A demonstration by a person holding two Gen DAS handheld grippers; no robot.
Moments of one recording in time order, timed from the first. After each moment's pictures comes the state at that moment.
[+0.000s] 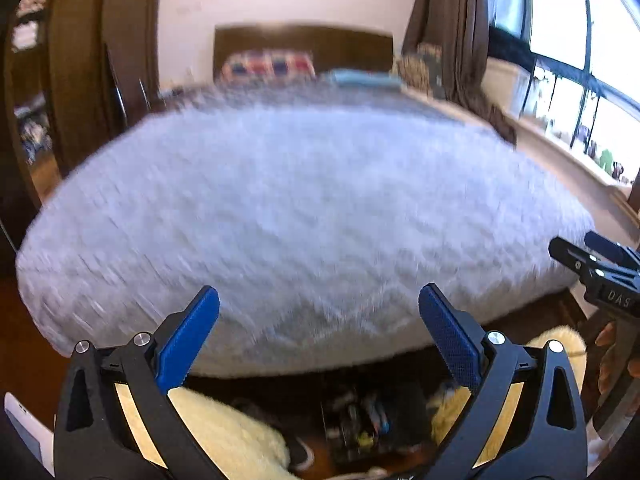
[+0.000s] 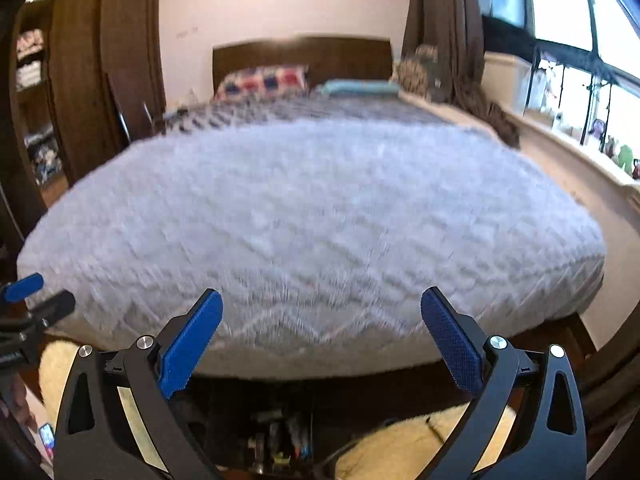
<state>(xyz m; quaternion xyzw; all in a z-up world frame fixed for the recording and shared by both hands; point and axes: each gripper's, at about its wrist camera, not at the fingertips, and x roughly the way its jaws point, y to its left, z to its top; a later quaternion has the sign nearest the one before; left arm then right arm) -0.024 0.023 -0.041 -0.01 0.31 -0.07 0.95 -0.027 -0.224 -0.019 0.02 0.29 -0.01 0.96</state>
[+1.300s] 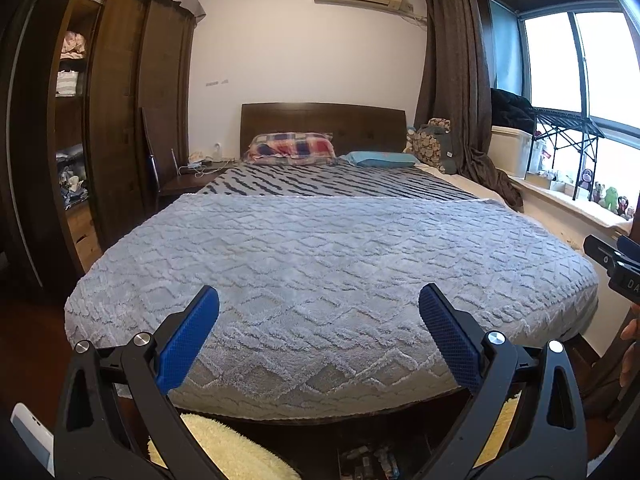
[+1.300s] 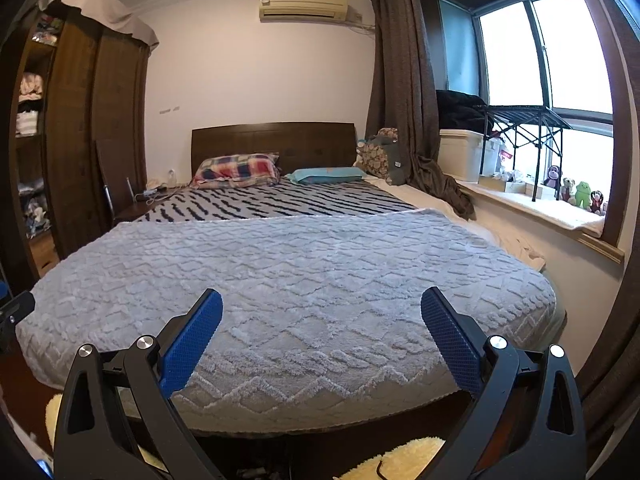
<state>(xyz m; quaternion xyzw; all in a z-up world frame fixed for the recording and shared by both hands) -0.094 0.037 0.027 -0.01 0.18 -0.04 0.98 -0.091 -0.236 0.059 0.02 0.17 -0.07 0.98</state>
